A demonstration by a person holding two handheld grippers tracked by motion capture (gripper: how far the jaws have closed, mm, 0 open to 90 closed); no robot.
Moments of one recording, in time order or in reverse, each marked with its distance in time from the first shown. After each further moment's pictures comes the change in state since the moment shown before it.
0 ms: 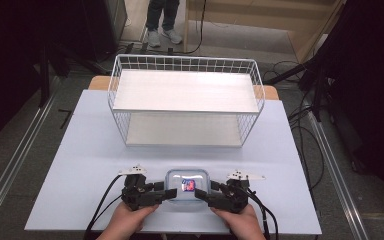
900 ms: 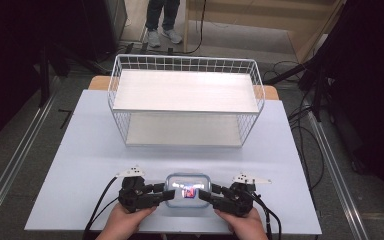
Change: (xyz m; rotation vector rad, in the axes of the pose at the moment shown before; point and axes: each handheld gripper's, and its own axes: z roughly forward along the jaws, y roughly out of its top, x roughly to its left) left arm -0.010 0.000 -0.011 0.008 0.016 0.059; right arm 0.003 -0.004 -0.015 -0.018 0.018 0.009
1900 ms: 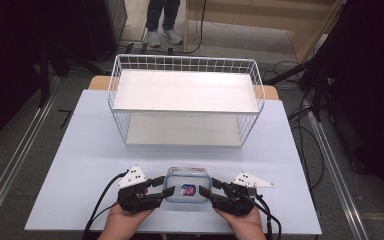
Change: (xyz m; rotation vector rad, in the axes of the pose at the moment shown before) left arm -0.022 0.006 -0.009 -0.110 0.127 0.273; right arm 0.016 0.007 -0.006 -0.102 -0.055 -0.153
